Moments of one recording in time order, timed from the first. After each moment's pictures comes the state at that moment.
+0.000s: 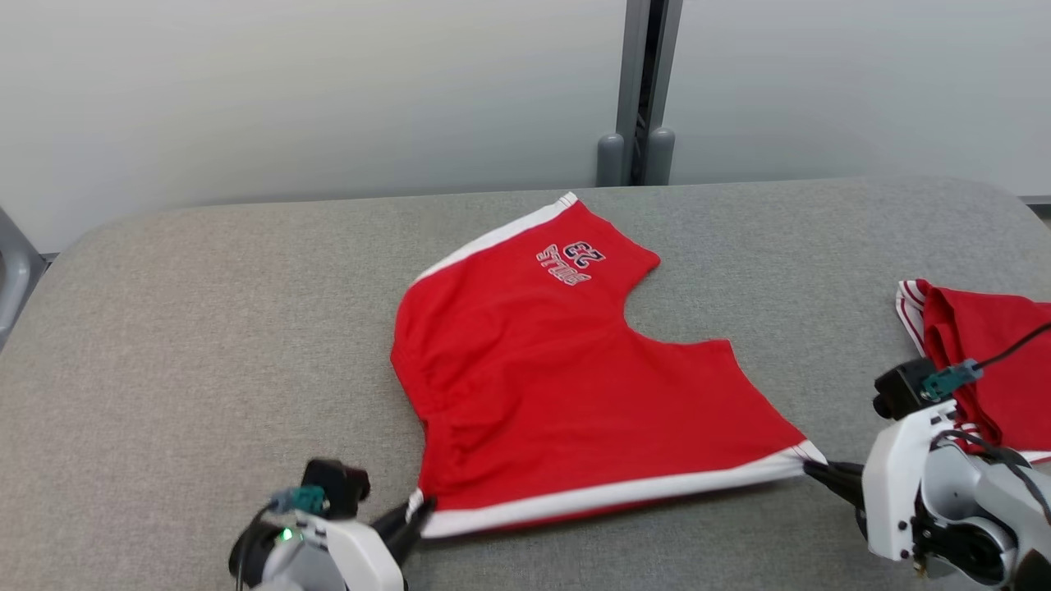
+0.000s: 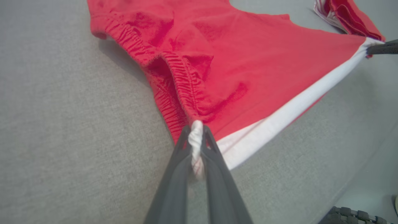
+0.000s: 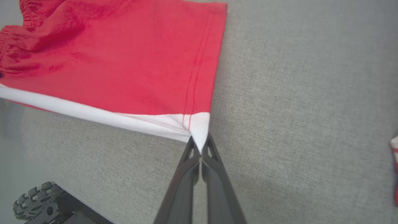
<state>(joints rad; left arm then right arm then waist) -0.37 0.30 -0.86 0.65 -0.79 -0.11 -0.05 -0.70 -0.62 1.28 0.60 1.29 0.13 0.17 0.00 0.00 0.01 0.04</state>
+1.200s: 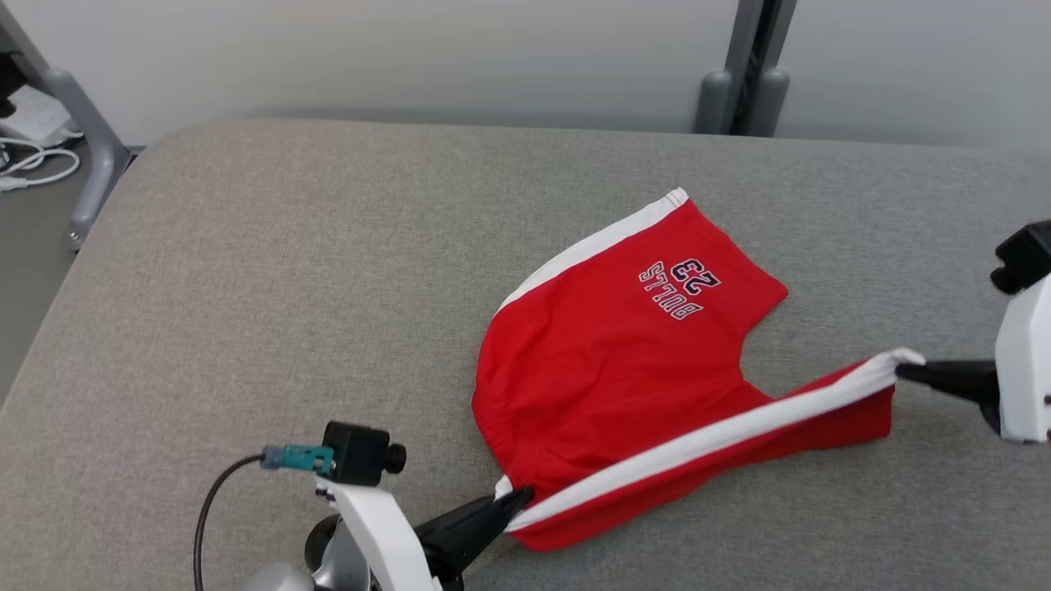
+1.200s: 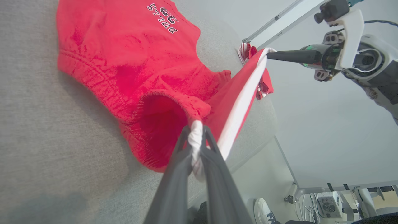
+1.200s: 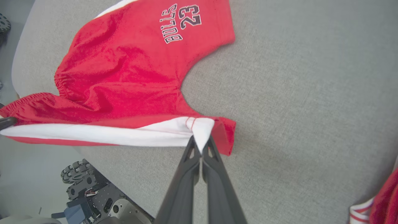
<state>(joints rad) -0.21 0.42 -0.77 0.01 -1.21 -0.10 0.27 -0.83 -0.95 1.14 0.25 1.48 0.13 0.55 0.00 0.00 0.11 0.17</state>
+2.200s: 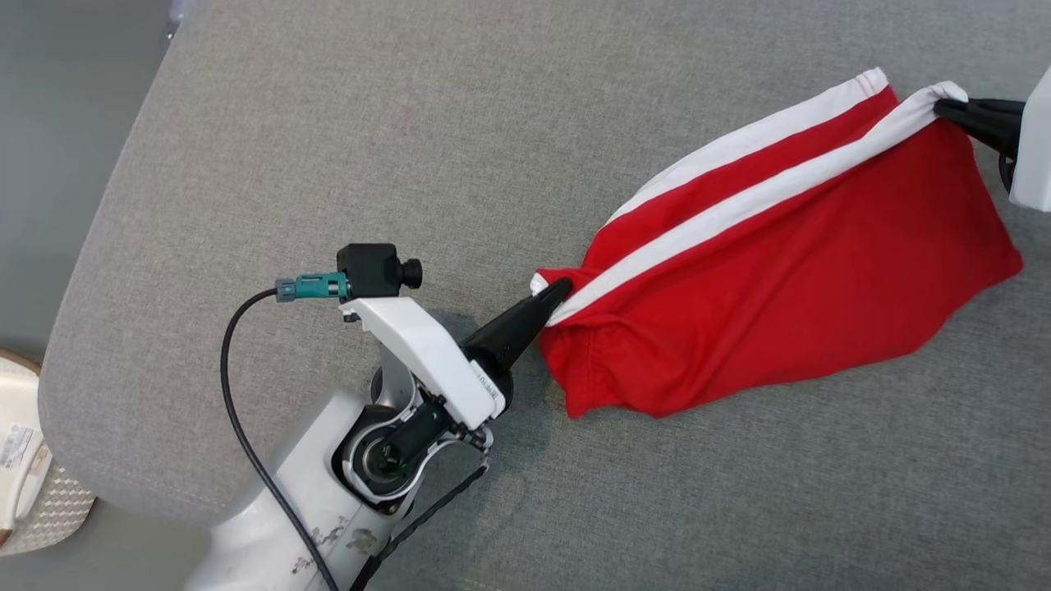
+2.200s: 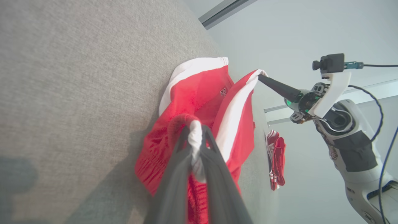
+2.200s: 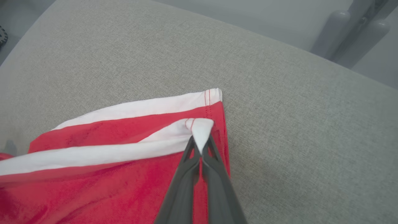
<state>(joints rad) -0.55 0.15 -0.64 0.31 -1.40 -0.11 0.27 -1.21 -0.75 1.04 0.55 1.22 0.13 0.51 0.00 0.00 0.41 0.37</state>
